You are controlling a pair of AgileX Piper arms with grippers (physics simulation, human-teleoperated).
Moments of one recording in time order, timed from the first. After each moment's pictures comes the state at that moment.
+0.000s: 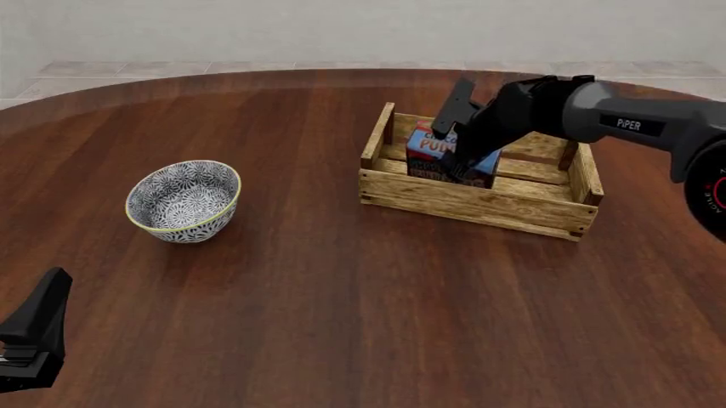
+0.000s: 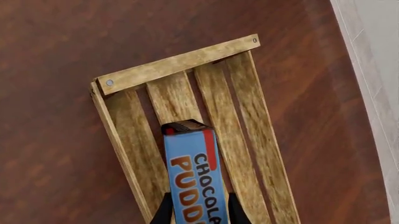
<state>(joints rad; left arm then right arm) 0.00 0.01 0.00 0.00 0.00 0.26 2.06 -1.59 0.45 -0.81</state>
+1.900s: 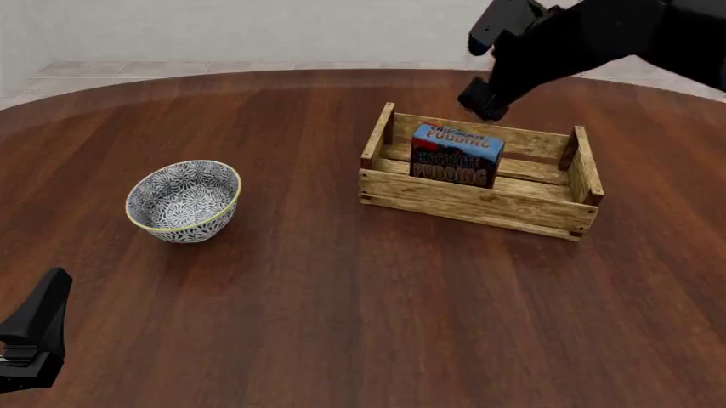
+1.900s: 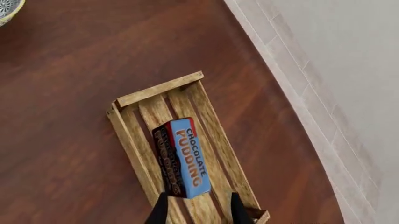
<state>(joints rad) 0.00 0.01 0.00 0.00 0.00 0.30 1.62 -1.48 0.56 -0.72</state>
